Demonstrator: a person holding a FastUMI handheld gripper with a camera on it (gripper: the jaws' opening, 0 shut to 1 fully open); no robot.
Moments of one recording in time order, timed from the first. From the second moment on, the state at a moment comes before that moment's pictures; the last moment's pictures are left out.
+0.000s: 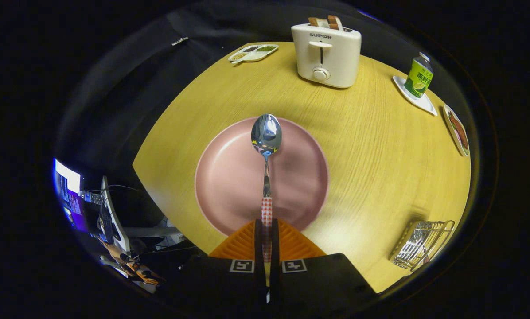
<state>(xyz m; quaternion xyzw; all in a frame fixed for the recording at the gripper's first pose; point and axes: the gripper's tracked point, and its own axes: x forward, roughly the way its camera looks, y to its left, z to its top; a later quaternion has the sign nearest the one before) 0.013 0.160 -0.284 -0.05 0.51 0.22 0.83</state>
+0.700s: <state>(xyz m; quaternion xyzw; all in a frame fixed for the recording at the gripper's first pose) -0.052 0.007 -0.205 0.03 0.48 0.14 0.86</state>
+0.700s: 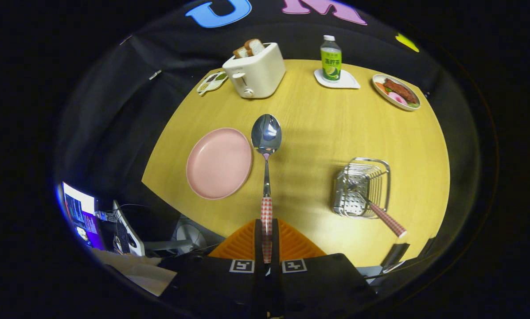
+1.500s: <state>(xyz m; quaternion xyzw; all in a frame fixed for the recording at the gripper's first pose) -0.074 -0.136 -0.174 -0.11 0.62 0.17 0.76</state>
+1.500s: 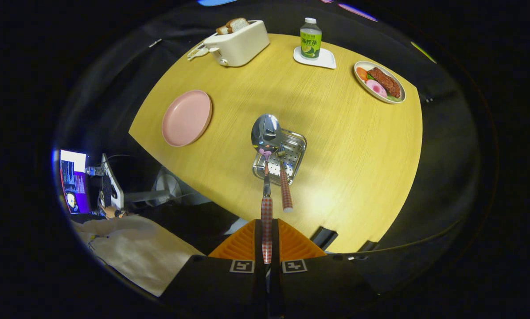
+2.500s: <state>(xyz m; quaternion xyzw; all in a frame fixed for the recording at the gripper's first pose) -0.043 -0.165 -0.208 -0.25 0.77 0.19 0.55</state>
